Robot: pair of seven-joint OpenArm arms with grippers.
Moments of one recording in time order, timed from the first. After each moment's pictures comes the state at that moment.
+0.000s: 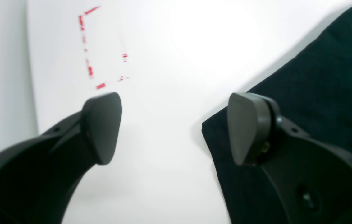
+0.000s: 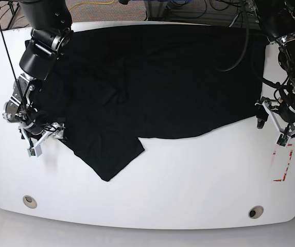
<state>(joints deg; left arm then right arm) -4.0 -18.4 -25.6 99.0 -8.9 -42.2 55.6 22.3 15.1 31.1 56.5 6.5 40.0 -44.6</state>
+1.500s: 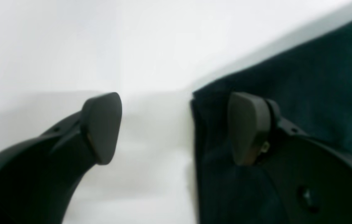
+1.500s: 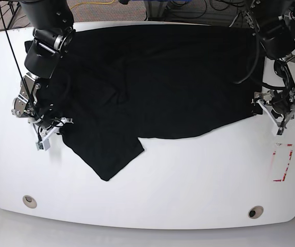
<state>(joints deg) -11.8 -16.7 -30.3 68.4 -9.1 -41.9 54.3 21.7 13.8 30.7 51.9 6.1 39.7 -41.7</state>
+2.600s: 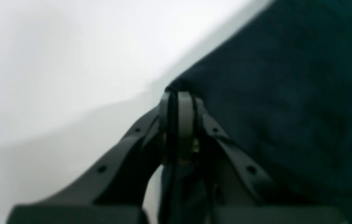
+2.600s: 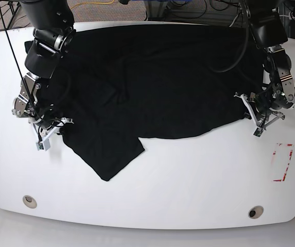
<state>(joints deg) -5.1 -14.8 -18.6 84.8 -9.0 -41.9 55.3 21.7 13.7 30.7 51.9 6.1 39.7 -41.7</state>
